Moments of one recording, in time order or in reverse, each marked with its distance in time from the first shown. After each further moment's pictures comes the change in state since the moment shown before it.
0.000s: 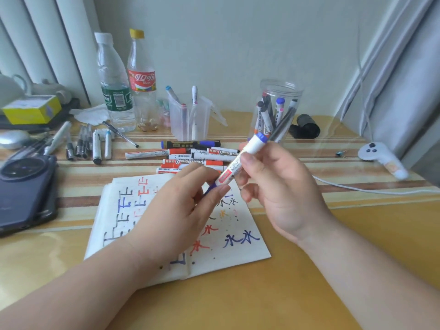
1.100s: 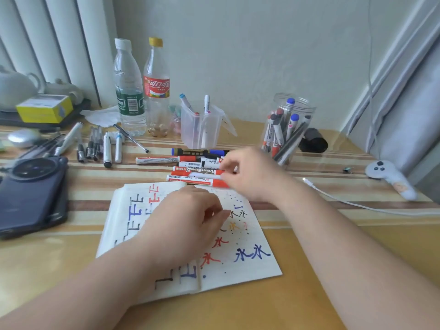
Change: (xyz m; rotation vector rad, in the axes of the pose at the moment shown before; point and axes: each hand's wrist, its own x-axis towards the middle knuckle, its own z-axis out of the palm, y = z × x) left_hand 0.000 -0.013 -0.012 0.216 -0.182 -0.125; right_hand 0.090 0.017 0.015 -1.249 -0.240 0.068
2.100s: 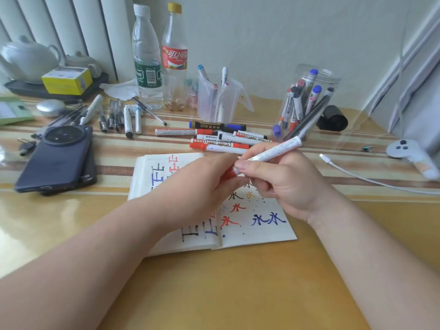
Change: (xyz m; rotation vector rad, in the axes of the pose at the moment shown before) left_hand -0.007 0.000 -0.017 -0.103 -0.111 0.122; right_hand -0.076 -0.019 0.012 1.118 -0.091 0.021
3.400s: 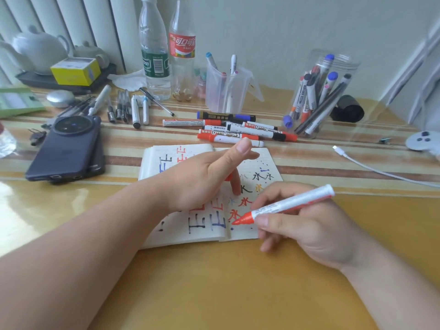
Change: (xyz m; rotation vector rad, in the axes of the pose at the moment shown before) left_hand -0.001 0.001 -0.012 -0.280 -0.251 -0.331; right_hand -0.064 0.015 0.005 -0.069 -0.117 0.145
